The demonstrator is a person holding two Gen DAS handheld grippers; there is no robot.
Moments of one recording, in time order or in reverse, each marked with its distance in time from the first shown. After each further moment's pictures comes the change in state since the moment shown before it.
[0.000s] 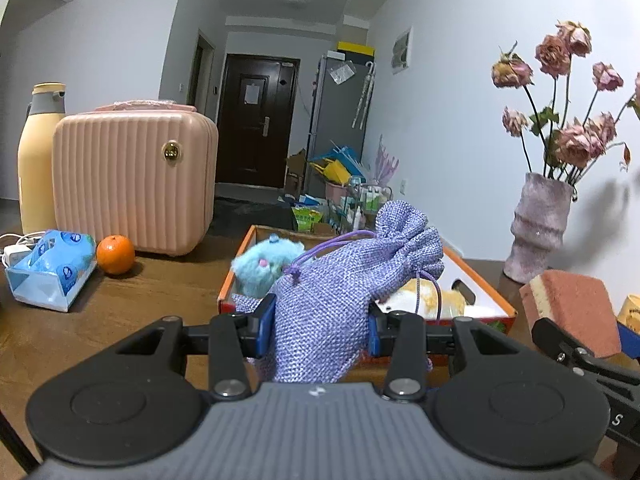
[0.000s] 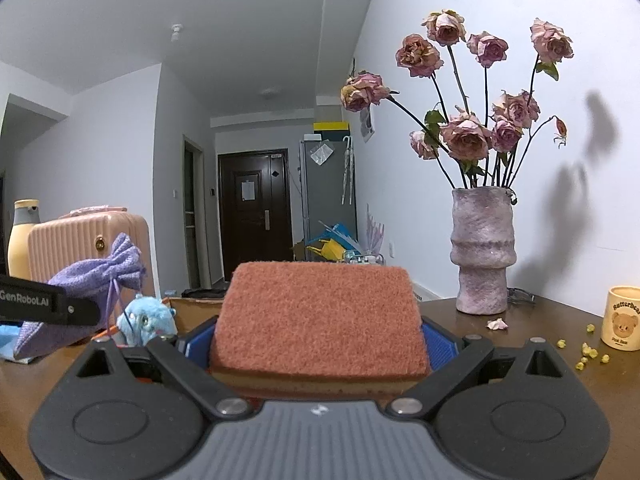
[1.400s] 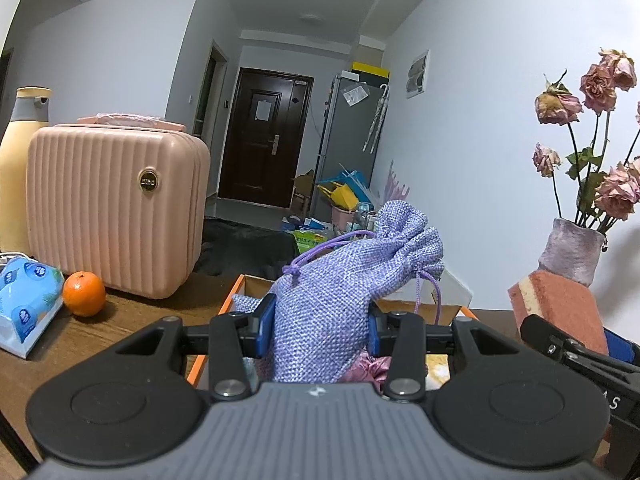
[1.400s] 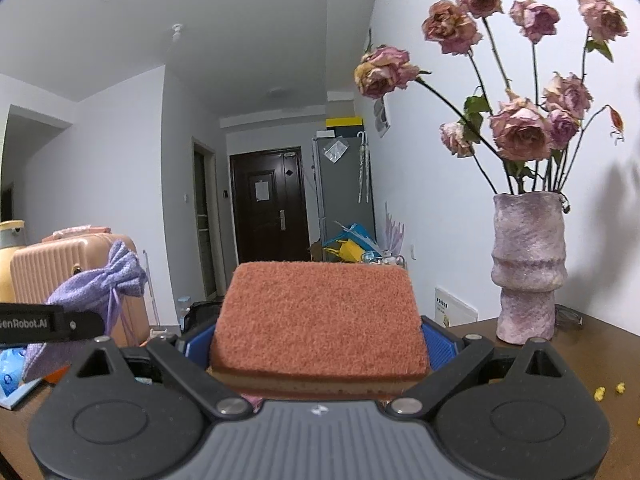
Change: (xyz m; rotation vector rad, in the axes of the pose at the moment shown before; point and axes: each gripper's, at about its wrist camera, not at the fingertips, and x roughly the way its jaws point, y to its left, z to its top) left arm 0.077 0.000 0.040 -0.059 -0.060 0.011; right arm 0.108 -0.003 0.041 0.022 0.016 0.060
